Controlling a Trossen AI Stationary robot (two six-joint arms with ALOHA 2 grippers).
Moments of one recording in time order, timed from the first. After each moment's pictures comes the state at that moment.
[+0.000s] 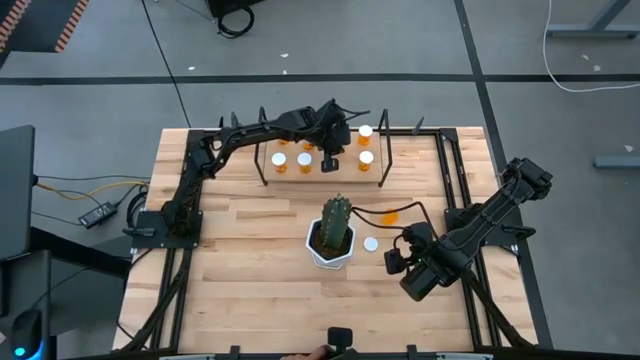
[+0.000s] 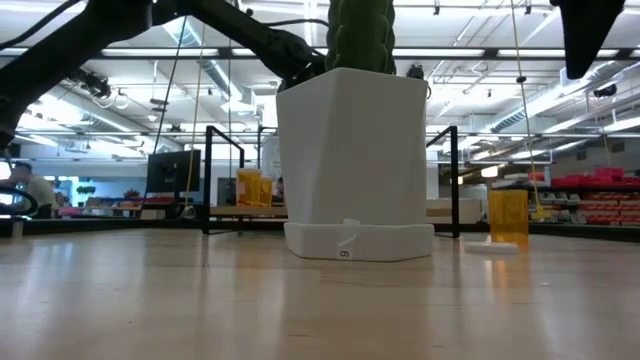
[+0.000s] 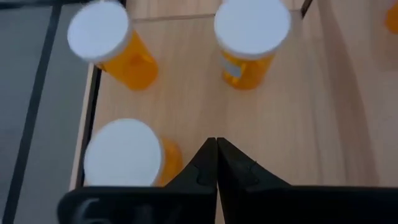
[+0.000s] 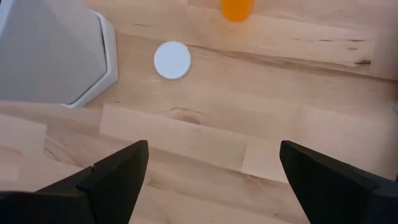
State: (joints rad) left arm 0.47 2.20 1.89 -0.60 0.14 0.46; right arm 0.69 1.52 1.24 -1.29 0.32 2.11
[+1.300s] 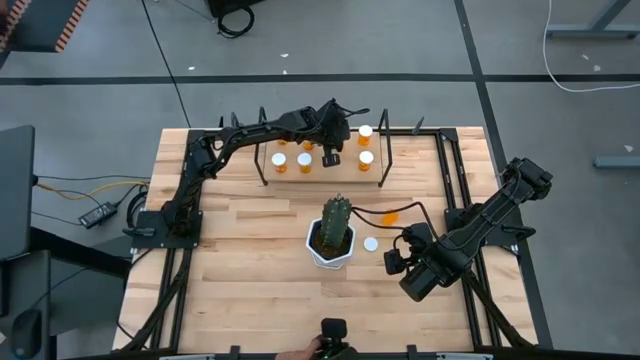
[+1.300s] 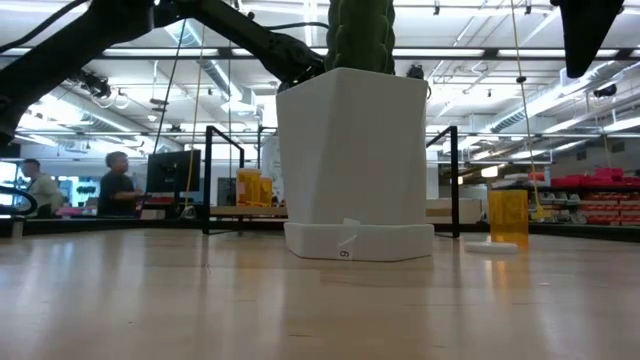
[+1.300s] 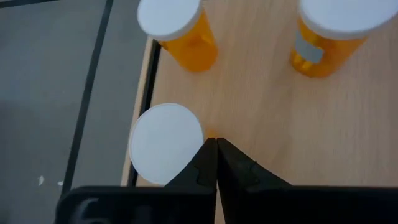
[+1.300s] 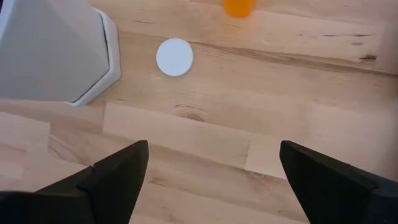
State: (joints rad) left arm 0.47 2.22 1.89 -0.55 -0.06 0.46; right arm 0.69 1.52 1.24 -1.28 0.32 2.12
